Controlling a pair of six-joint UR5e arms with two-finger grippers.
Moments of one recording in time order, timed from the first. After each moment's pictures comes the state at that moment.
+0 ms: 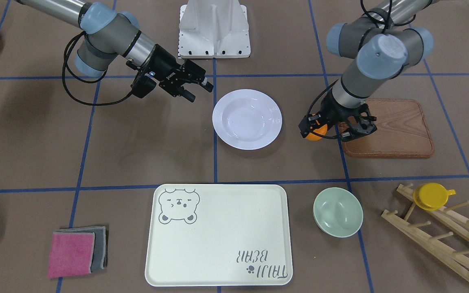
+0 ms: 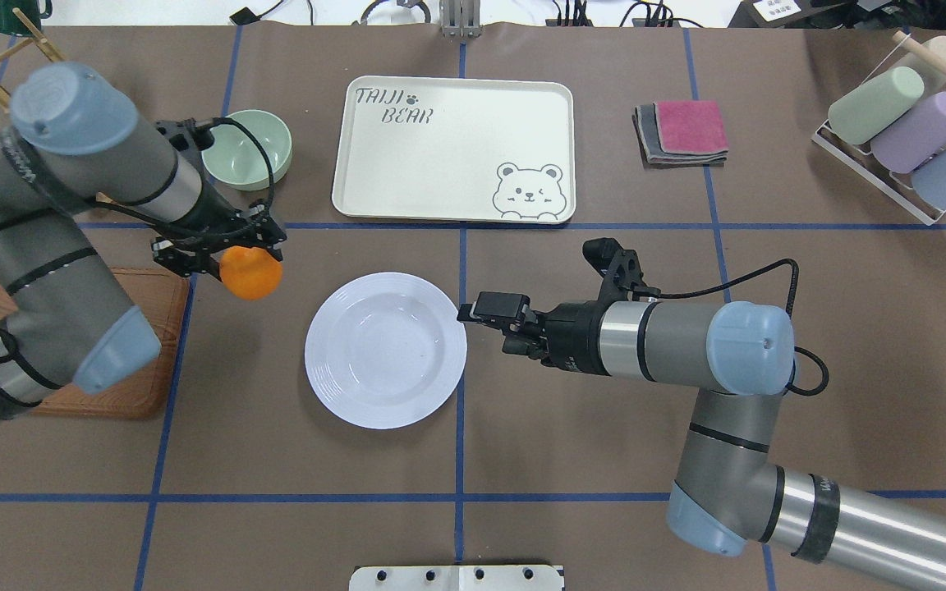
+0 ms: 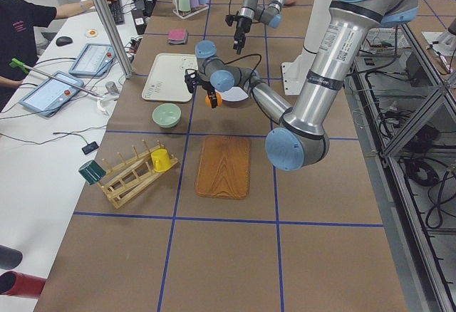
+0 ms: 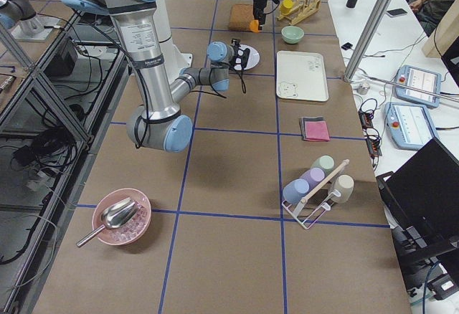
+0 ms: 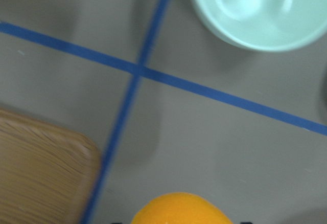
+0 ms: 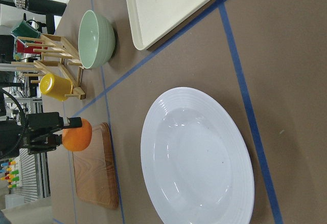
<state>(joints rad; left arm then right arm) -0.76 -2.01 -1.75 -1.72 -2.14 -1.38 0.42 -1.17 1.65 -0.42 1.71 1.79</state>
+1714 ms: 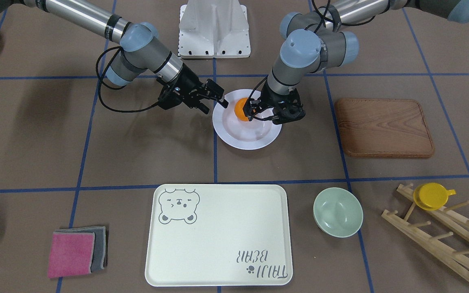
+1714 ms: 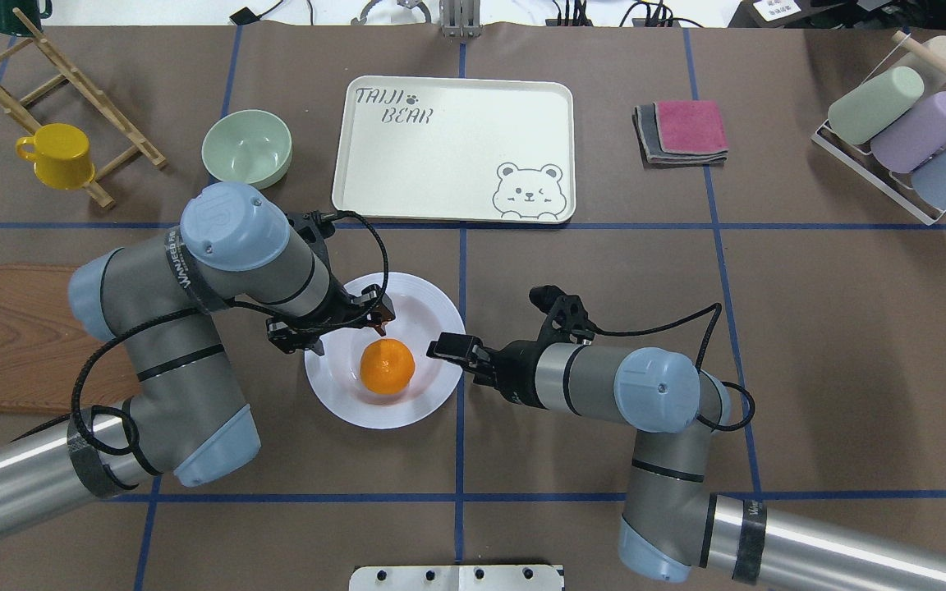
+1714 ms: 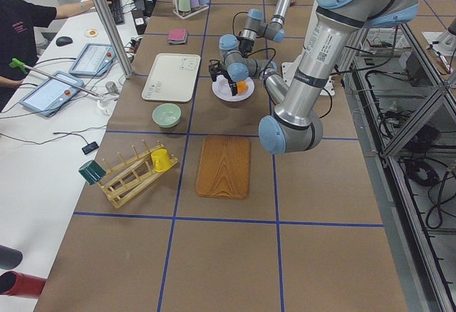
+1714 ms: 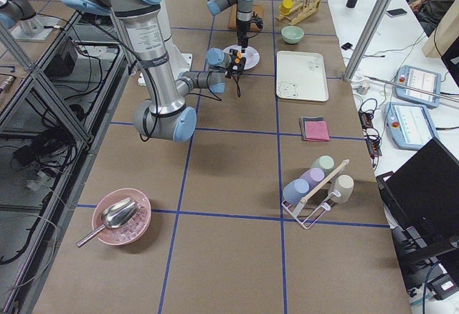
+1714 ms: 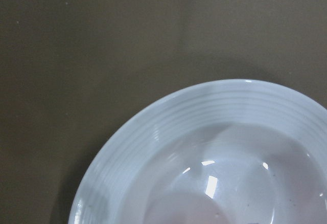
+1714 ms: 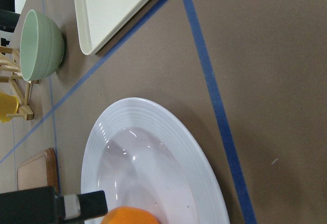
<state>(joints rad) -0.56 -2.10 -1.69 -1.79 -2.04 -1.49 0.32 -1.08 1.47 -0.43 1.61 1.79</state>
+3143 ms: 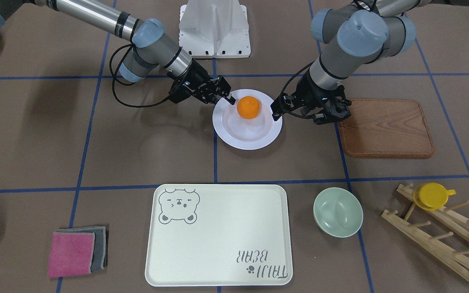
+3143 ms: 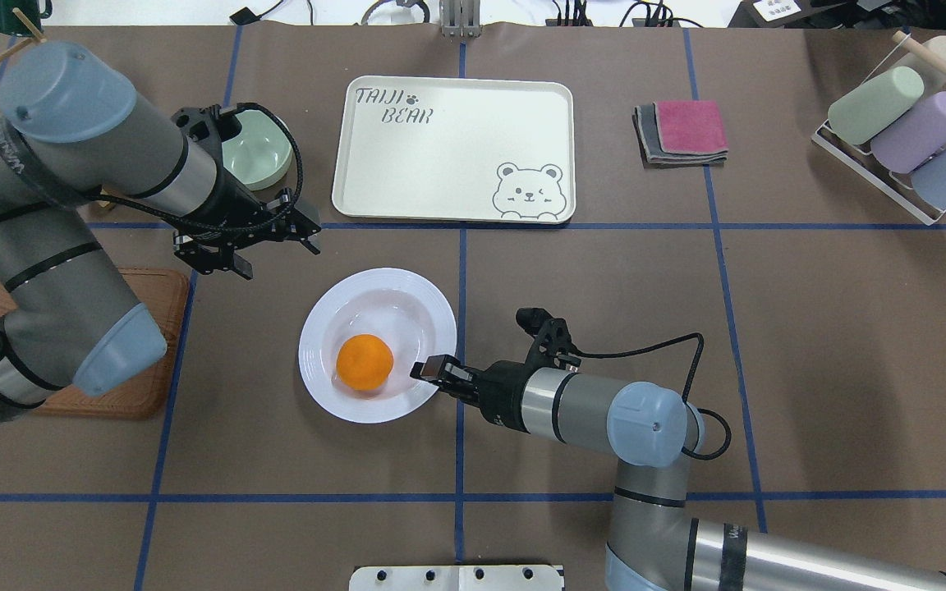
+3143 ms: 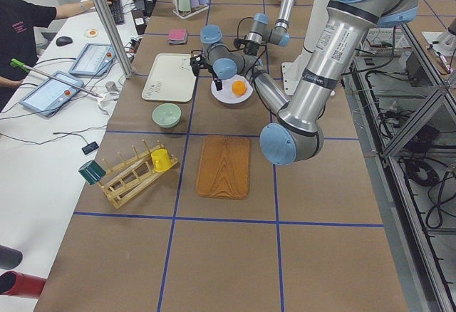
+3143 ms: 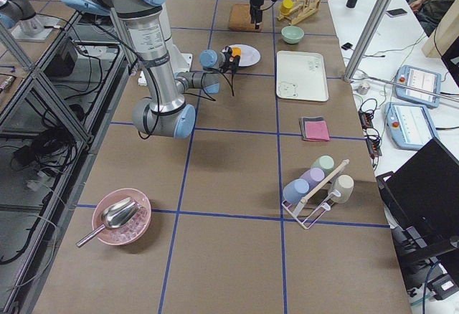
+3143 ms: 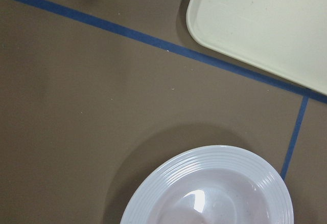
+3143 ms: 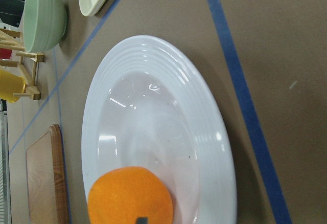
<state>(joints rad) -0.79 -2.02 -1.81 -1.78 -2.22 -1.37 0.27 -1.05 1.42 -0.26 1.52 1.82</state>
